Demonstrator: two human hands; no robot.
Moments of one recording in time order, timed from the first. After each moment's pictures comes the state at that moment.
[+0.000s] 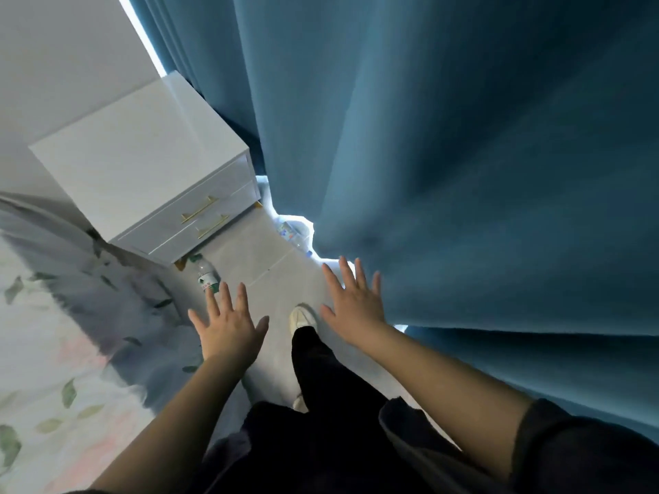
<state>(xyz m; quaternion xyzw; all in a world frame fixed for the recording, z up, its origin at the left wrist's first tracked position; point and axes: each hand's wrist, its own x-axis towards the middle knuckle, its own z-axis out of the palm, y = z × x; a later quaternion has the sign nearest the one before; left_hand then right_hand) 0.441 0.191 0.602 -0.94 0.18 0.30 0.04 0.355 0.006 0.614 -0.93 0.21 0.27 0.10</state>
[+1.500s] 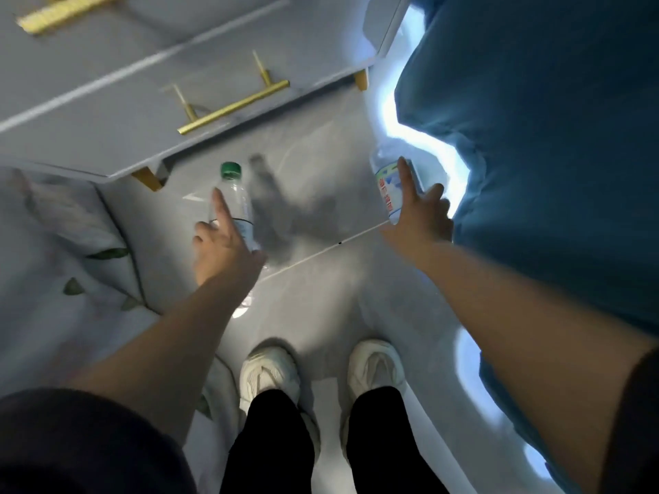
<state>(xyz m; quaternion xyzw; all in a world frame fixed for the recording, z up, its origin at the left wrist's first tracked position) 0.680 0.213 0.042 -0.93 -0.11 0.32 -0.12 0.646 -0.036 0.030 -0.90 0.30 0.28 0.15</state>
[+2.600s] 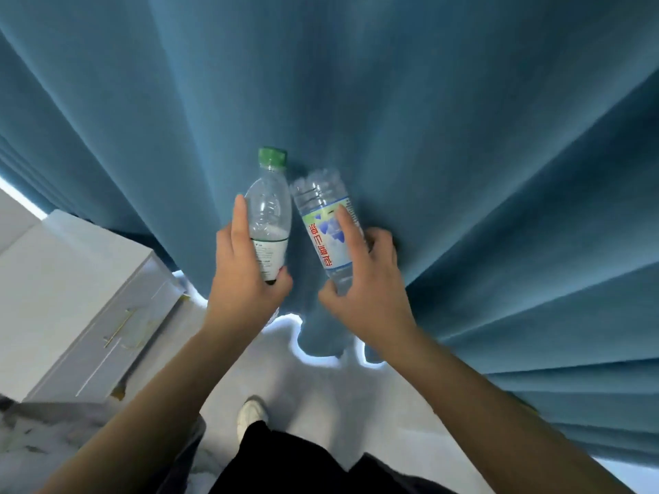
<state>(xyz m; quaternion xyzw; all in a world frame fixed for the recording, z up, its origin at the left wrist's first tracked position) 0.402 0.056 0.810 -0.77 0.43 0.10 -0.45 0.253 -0.019 0.829 -0.86 0.41 -0.24 0.18</state>
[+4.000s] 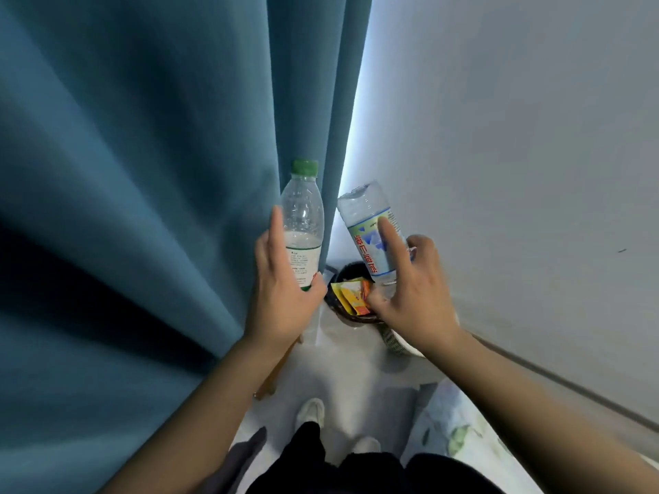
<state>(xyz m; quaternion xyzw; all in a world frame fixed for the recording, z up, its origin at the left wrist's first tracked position) -0.352 -0.123 0.809 -0.28 0.83 0.39 -0.29 -0.465 0.028 0.809 -0.38 0.89 -0.24 -0.07</state>
